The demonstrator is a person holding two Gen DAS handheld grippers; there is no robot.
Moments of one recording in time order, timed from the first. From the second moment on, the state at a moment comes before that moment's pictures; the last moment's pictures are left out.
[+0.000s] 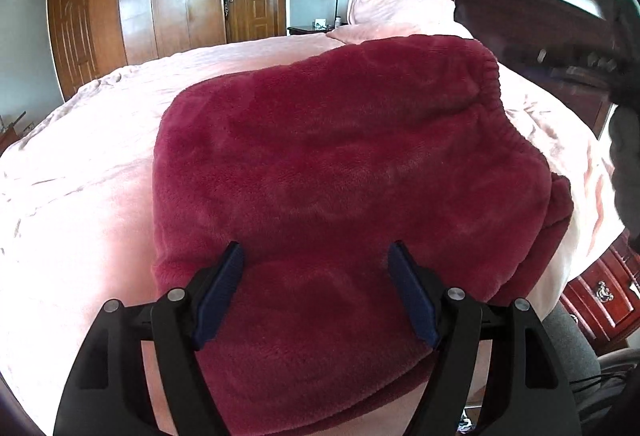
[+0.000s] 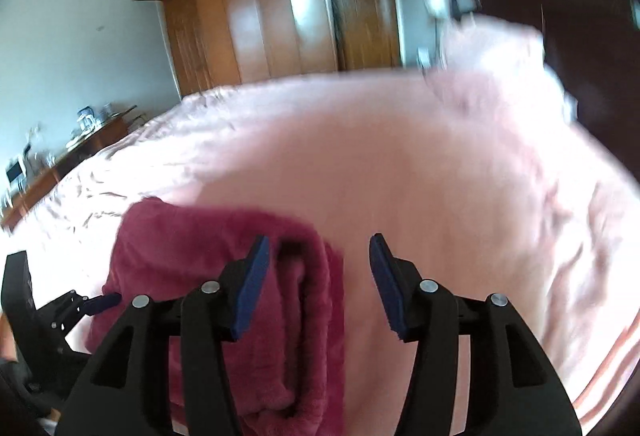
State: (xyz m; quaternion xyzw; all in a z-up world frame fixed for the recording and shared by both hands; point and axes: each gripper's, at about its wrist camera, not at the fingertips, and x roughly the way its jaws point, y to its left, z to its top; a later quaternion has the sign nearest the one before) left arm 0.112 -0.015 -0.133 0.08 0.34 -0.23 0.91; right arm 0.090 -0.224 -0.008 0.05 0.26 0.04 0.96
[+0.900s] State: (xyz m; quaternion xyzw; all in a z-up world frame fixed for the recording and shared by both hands) left arm 0.118 -0.026 -0.141 0.10 0.33 -0.25 0.91; right arm 0.195 -0.179 -0.125 0.03 0.34 0.11 0.93
